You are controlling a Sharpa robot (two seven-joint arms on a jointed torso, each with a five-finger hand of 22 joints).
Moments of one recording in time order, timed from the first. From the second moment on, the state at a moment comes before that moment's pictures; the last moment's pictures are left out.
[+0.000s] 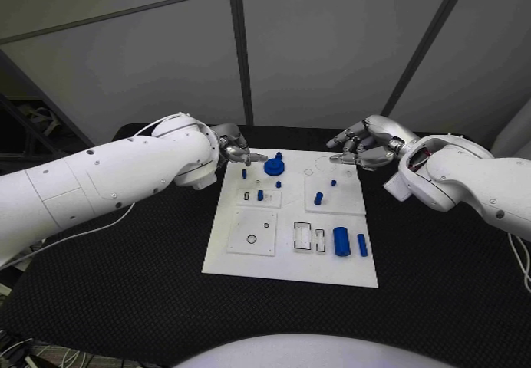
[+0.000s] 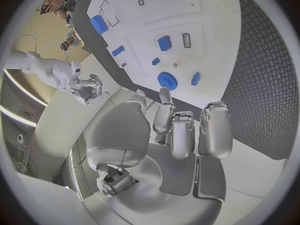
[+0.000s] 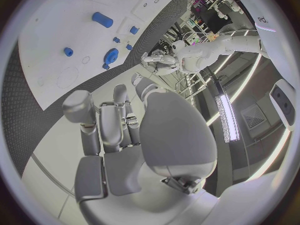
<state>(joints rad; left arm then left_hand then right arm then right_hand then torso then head) 1.26 -0.68 0.08 1.36 -1.14 -0.03 -0.54 1.11 -0.02 0.01 0.28 0.05 0.93 0.03 0.53 1.05 1.40 -0.04 1.24 1.31 1.47 -0.10 1.55 1.31 0.05 1.45 0.02 1.39 1.31 1.24 -0.84 0.02 1.46 -0.95 -0.25 0.02 1.39 -0.17 0.31 0.15 0.13 0.94 0.14 0.07 0.10 1.06 0.05 0.80 0.79 1.46 -0.02 1.23 1.31 0.11 1.31 0.09 1.12 1.13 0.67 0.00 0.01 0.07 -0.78</state>
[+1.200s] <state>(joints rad) 1.32 -0.43 0.02 0.89 -1.11 0.28 -0.51 1.21 0.02 -0.13 0.29 0.32 0.93 0.07 0.37 0.74 1.39 0.00 1.24 1.31 1.47 -0.06 1.55 1.31 0.05 1.44 0.05 1.38 1.31 1.24 -0.82 0.02 1.46 -0.95 -0.24 0.02 1.39 -0.17 0.31 0.15 0.13 0.94 0.14 0.07 0.10 1.06 0.05 0.80 0.79 1.46 -0.02 1.22 1.31 0.11 1.31 0.09 1.12 1.13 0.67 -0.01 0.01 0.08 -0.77</state>
